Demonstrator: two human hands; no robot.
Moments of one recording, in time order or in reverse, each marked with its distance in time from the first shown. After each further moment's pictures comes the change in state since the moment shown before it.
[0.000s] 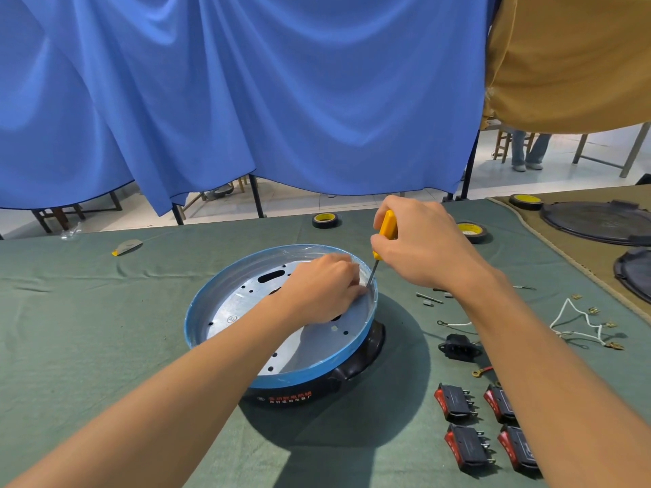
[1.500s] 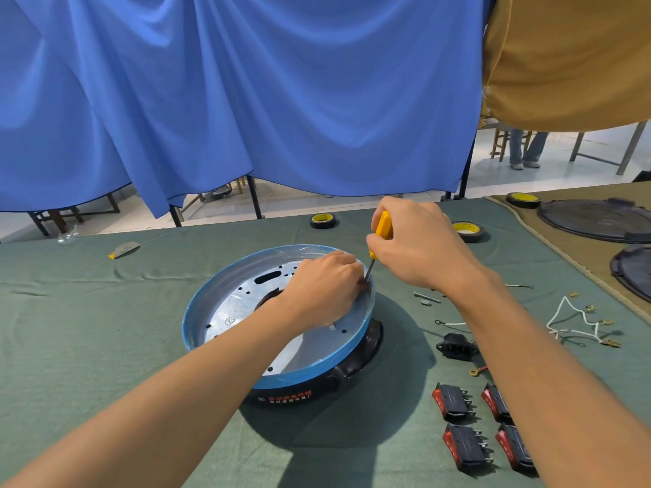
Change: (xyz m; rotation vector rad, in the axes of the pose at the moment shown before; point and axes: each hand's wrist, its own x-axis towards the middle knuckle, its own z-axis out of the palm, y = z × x) left_hand 0.003 0.001 0.005 0.178 0.077 0.116; right_hand -0.002 -0.003 0.000 -0.017 0.006 0.022
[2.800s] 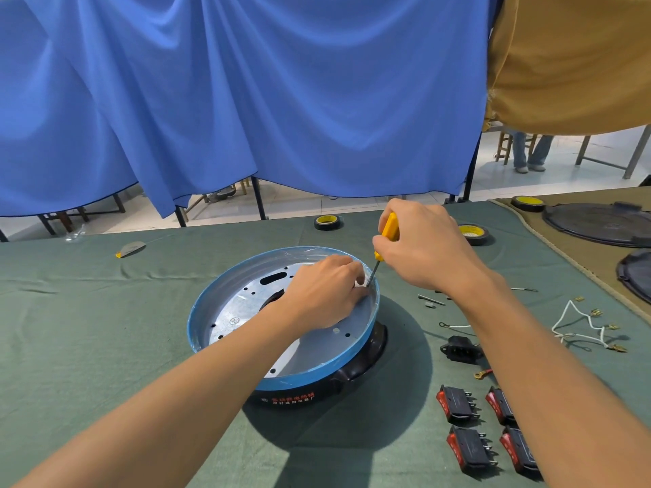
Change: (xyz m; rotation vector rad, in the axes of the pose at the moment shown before) left_hand -0.007 0.000 -0.002 -0.150 -0.004 -0.110; right_hand 0.002 0.001 0.001 -0.011 0.022 0.021
